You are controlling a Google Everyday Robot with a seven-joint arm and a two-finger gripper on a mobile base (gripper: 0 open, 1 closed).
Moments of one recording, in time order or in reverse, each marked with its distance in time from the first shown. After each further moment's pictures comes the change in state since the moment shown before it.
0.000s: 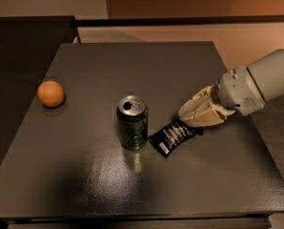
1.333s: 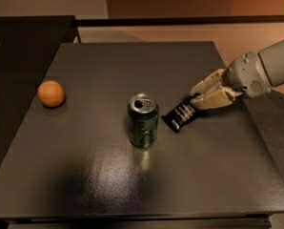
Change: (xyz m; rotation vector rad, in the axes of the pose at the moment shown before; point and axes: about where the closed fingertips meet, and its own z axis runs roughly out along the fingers) arm 0.010 -0.063 -0.027 0.135 -0.009 0.024
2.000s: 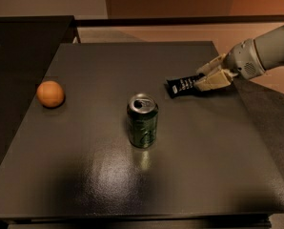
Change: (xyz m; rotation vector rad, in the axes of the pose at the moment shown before) arm 0.017 -0.090 -0.002 0.105 0.014 0.071
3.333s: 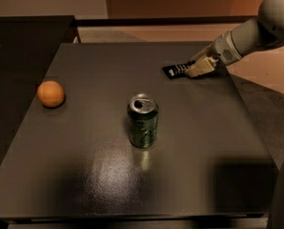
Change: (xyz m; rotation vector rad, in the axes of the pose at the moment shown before) arm 0.004 -0.088 0.049 0.037 0.071 0.074
